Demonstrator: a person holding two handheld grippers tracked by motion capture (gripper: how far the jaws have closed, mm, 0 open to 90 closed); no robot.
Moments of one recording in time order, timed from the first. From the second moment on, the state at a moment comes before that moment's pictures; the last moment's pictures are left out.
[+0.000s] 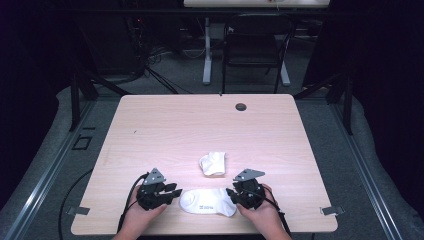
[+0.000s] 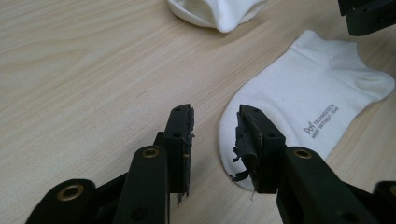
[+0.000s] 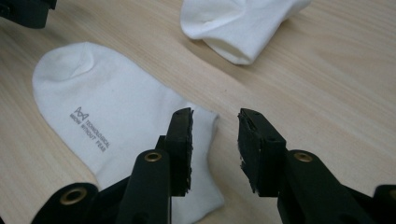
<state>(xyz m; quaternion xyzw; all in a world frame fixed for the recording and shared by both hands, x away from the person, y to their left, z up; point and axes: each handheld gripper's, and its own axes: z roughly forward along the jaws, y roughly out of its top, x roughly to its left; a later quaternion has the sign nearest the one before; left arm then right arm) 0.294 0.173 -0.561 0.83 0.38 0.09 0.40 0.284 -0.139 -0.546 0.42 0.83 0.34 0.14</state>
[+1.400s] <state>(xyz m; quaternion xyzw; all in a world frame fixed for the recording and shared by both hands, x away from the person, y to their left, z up) 0.296 0.174 -0.565 0.82 0.39 0.09 0.41 0.363 -0.078 -0.514 0.40 0.85 0.30 0.14</state>
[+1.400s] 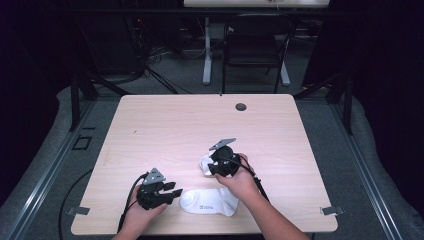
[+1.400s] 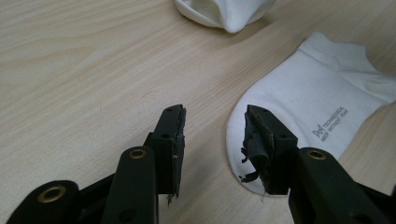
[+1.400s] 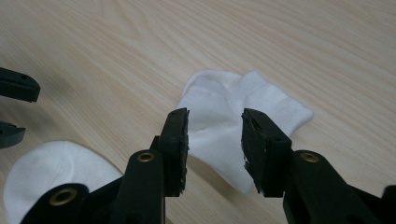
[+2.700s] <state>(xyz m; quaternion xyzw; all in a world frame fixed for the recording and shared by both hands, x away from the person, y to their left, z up) 0.298 0.174 -0.566 0.83 0.38 0.09 0.41 0.384 -0.035 -0.549 0.43 0.86 0.24 0.16</state>
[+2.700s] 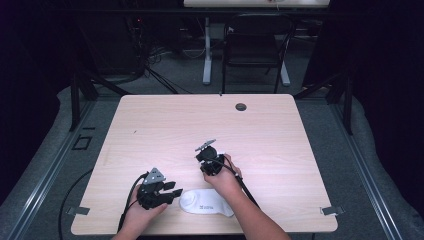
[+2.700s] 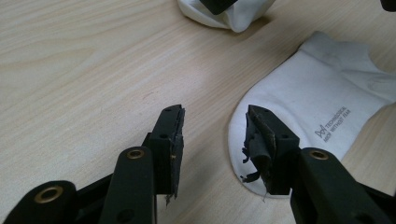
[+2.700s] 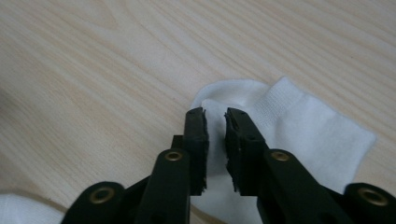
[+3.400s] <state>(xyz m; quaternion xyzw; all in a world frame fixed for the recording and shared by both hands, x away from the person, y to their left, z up) 0.325 0.163 -0.559 0.81 0.41 0.09 0.42 0.369 -0.067 -0.531 0.45 0.81 0.35 0.13</state>
